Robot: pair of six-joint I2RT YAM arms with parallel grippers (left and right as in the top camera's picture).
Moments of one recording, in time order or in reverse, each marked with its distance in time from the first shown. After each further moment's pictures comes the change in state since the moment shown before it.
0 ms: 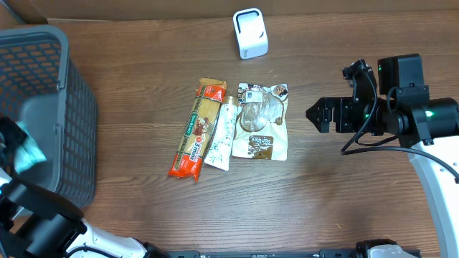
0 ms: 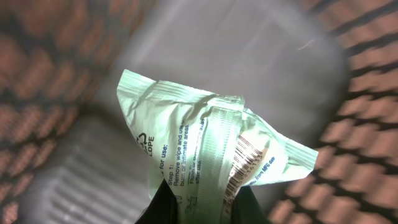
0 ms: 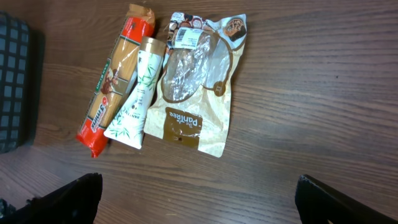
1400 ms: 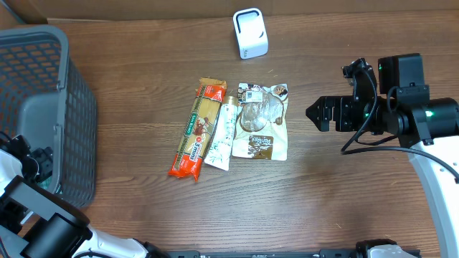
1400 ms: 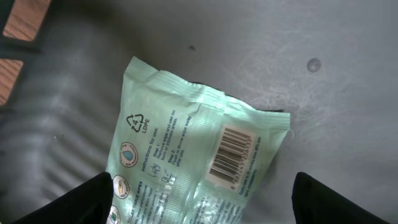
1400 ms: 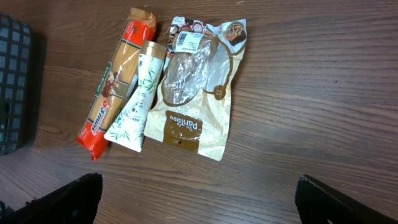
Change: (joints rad) left arm 0.012 -0.068 -0.539 0.360 -0.279 0.105; right arm 0.000 0.000 0.000 0.014 0.000 0.000
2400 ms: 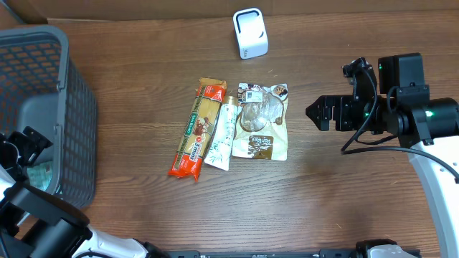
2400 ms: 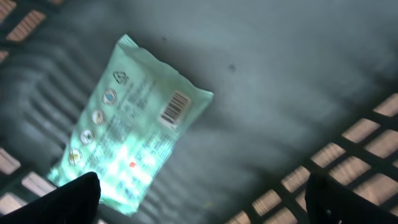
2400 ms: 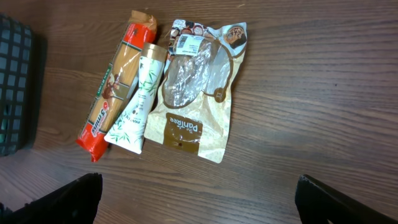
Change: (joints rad) left arm 0.000 0.000 0.308 -0.386 0.159 -0.302; right arm 0.000 0.000 0.000 0.008 0.000 0.000
